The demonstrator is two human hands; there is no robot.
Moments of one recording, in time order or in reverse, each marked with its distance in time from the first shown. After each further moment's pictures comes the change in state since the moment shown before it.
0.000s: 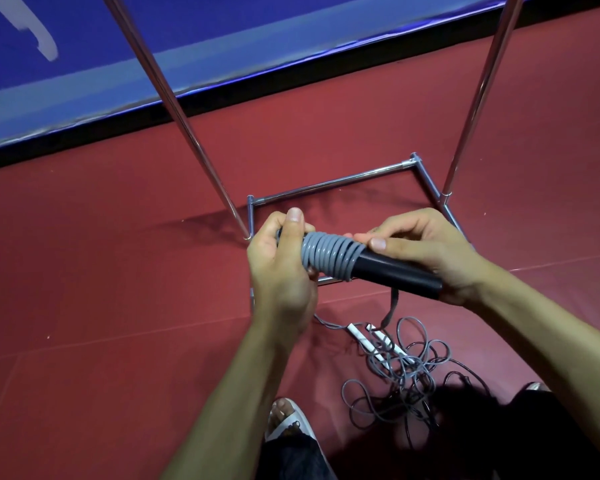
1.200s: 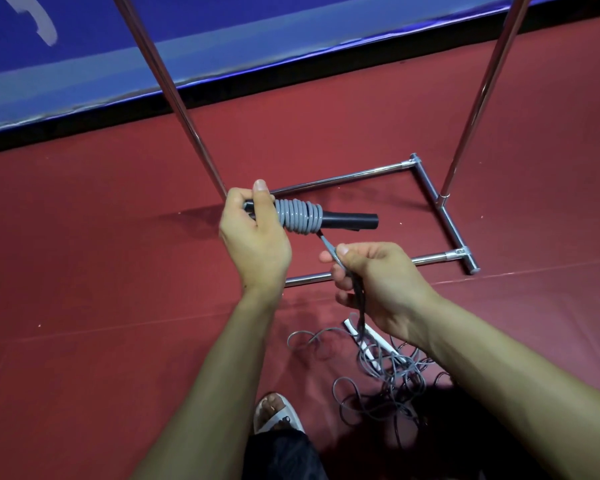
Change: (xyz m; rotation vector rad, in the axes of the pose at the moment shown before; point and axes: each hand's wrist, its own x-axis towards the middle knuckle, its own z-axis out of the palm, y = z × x) left_hand 0.043 -0.018 -0.017 0.513 0.368 0.411; right_hand 0.003 0.034 0.046 0.088 0.371 0.383
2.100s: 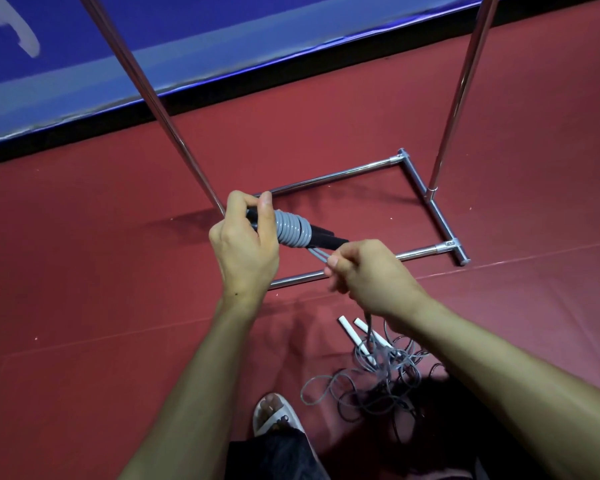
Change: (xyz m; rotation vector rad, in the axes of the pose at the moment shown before) left_hand -0.002 -0.003 -0.010 0.257 -0.178 0.454; right_hand 0.005 0.004 -0.022 -0.757 0.108 -0.213
